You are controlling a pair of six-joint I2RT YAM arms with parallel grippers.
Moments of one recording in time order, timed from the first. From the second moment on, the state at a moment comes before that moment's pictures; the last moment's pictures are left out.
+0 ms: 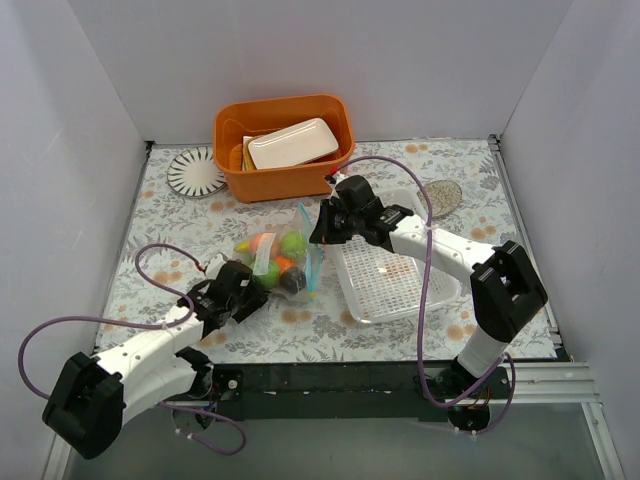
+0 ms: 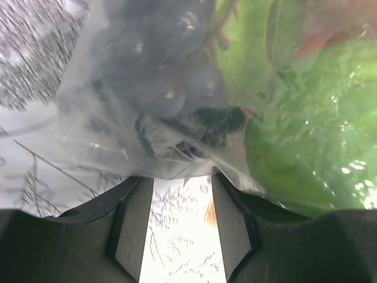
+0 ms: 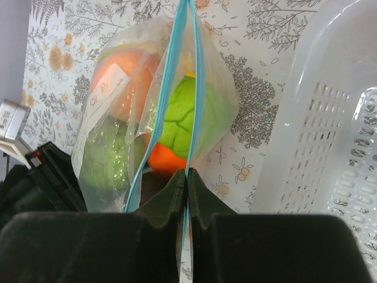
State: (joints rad) left arm -0.58 0.95 0.38 -0.38 -0.20 -1.14; right arm 0.75 1.68 1.24 -0.23 -0.21 0.60
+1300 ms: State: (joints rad) left arm -0.36 0.51 0.23 -0.30 0.21 -1.31; right arm 0.75 1.68 1.06 -0.02 -0.25 0.84
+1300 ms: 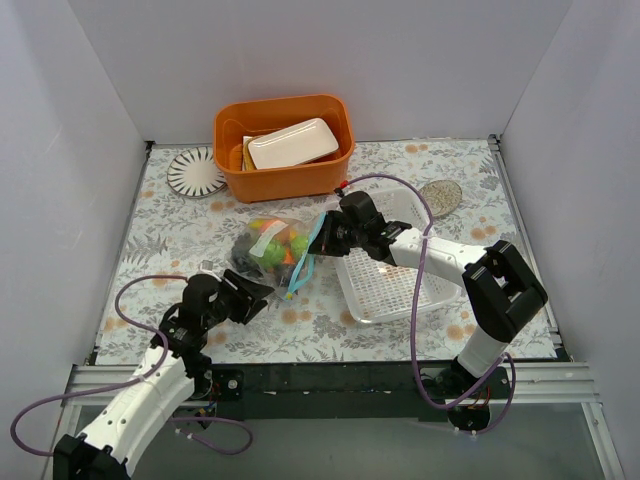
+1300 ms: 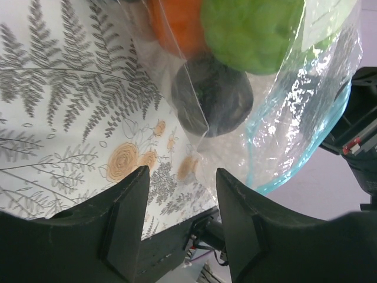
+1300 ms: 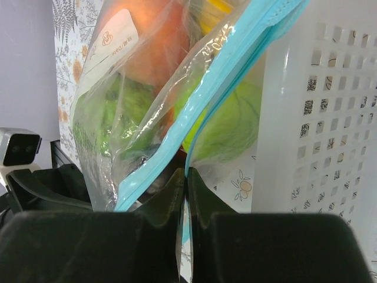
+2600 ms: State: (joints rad) left arm -0.54 0.65 0.10 0.20 0.13 -1.37; right arm 0.75 1.67 1.04 -0.02 -0.25 0.84
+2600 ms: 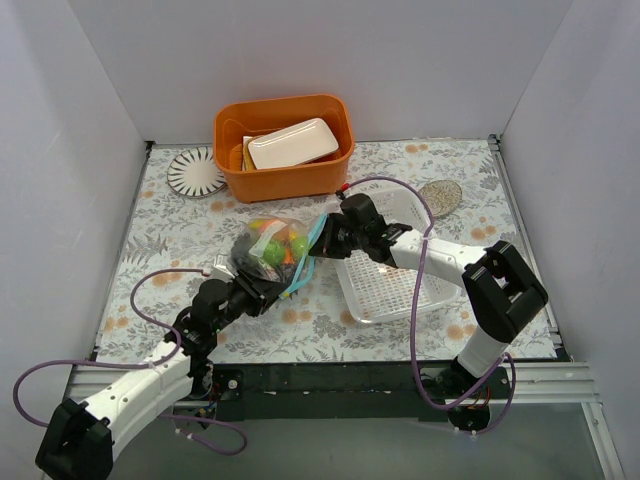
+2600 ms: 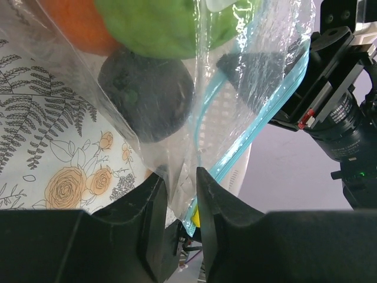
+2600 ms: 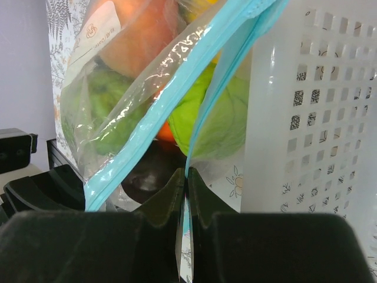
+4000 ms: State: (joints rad) left arm -0.55 0.58 0.13 0.10 0.10 -1.37; right arm 0.96 1.49 0.80 0.17 -0.38 1.19
